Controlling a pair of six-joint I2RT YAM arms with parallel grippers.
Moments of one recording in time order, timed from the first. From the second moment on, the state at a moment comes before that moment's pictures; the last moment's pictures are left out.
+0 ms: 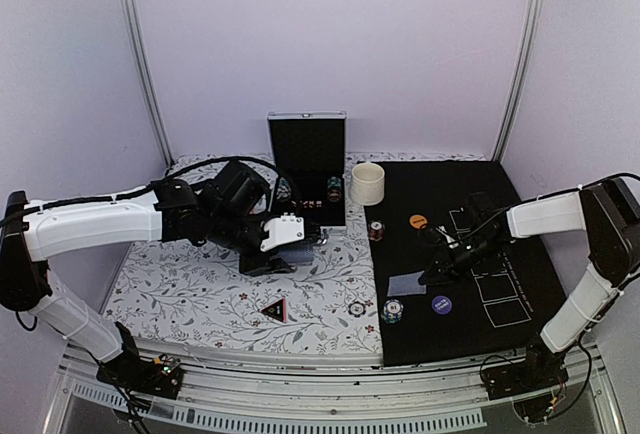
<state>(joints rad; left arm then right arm) -0.92 1.45 1.10 -0.56 0.10 0.61 0.31 1.62 0.78 -0.44 -0.76 0.28</state>
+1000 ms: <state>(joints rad) -0.92 1.45 1.10 -0.56 0.10 0.61 0.34 1.65 0.85 -0.57 -0.50 0.24</state>
